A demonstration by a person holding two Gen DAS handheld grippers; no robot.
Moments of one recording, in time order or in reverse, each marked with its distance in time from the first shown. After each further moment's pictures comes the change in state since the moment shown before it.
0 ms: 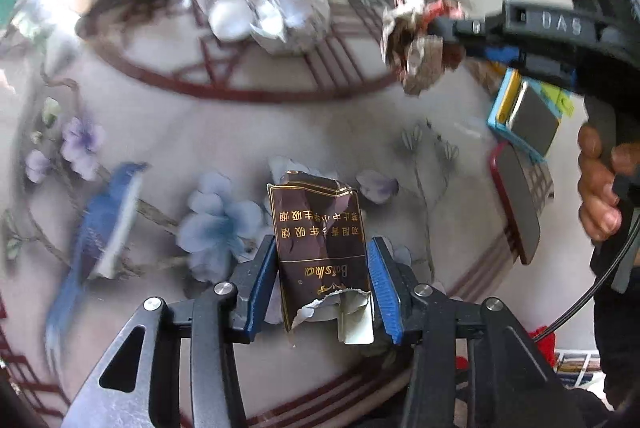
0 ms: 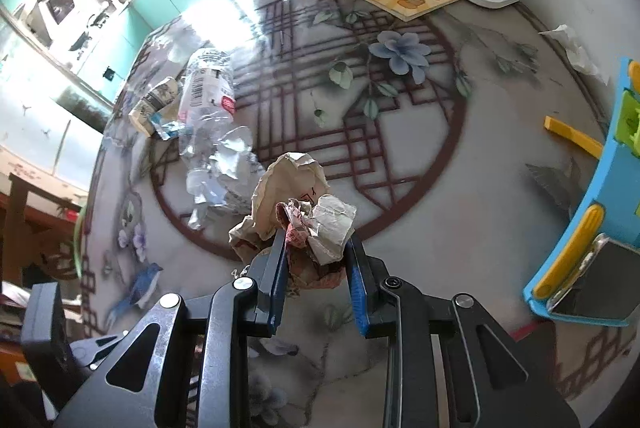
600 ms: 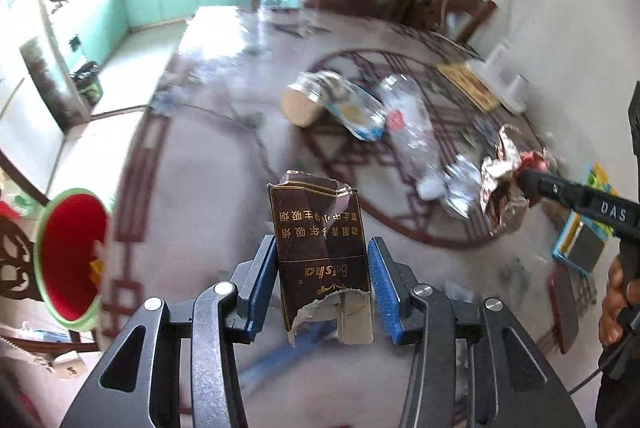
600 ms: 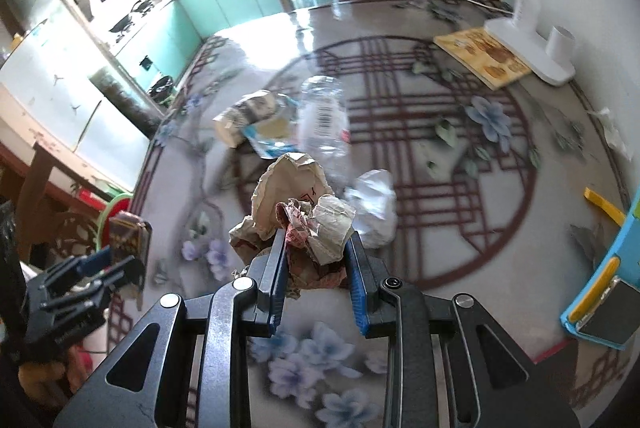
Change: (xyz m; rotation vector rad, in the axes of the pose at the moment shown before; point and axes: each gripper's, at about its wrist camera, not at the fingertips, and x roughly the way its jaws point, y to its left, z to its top) left arm -0.140 0.123 0.007 -0.187 -0.358 0.277; right arm -0.019 0.116 0.006 -0.165 -0.093 0.037
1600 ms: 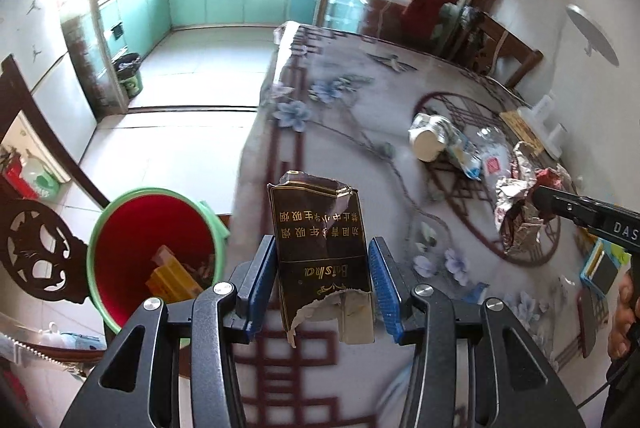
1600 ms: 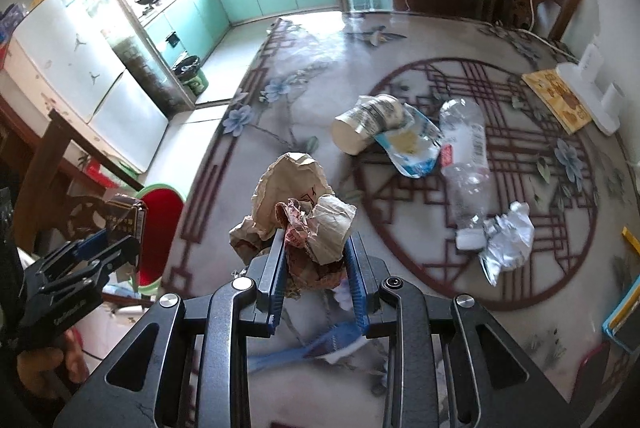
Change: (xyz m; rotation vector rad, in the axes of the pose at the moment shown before) left arm -0.036 0.158 -0.006 -0.119 -0.069 0.060; right arm 0.036 0.152 0.013 -0.112 0.007 0.003
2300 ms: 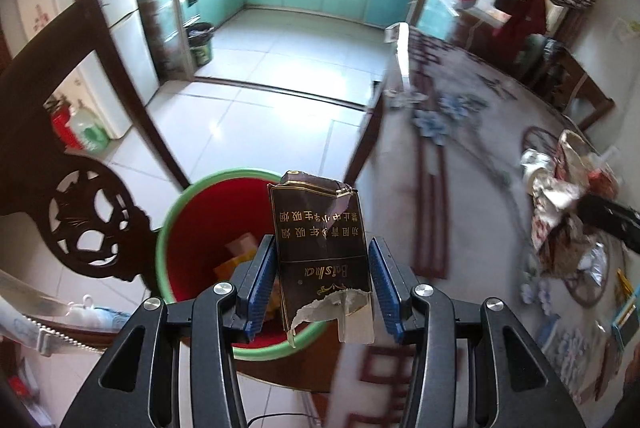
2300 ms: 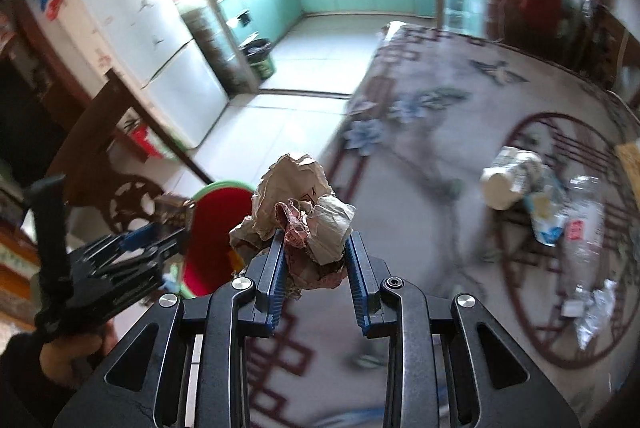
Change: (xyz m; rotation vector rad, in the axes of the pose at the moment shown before) left arm 0.019 0.135 -0.003 -0.187 0.021 0.182; right arm 0.050 0.135 0.025 -0.196 0.016 0.175
